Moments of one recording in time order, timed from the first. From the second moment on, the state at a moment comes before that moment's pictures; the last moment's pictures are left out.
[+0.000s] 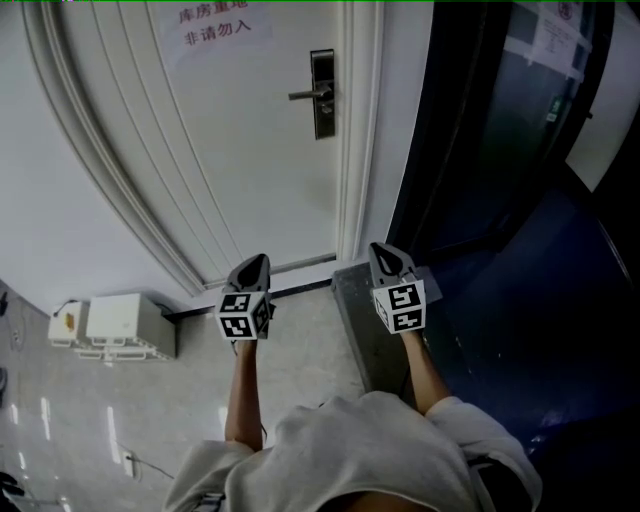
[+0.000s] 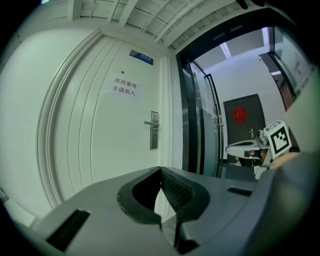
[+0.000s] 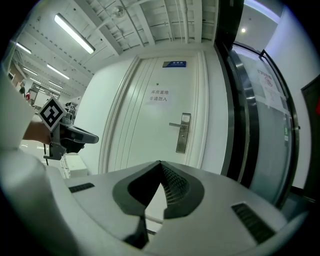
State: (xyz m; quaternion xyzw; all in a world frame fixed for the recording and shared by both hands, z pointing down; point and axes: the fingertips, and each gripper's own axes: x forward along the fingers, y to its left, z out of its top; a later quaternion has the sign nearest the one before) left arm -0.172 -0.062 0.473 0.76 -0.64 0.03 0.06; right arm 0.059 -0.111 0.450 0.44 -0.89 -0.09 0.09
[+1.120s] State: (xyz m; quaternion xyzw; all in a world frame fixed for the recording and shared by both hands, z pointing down) left arm -0.214 -0.253 0.515 0.76 -0.64 0.04 0.09; right arm 0.004 -0.300 0.493 0.42 -0.90 -0.06 0.13
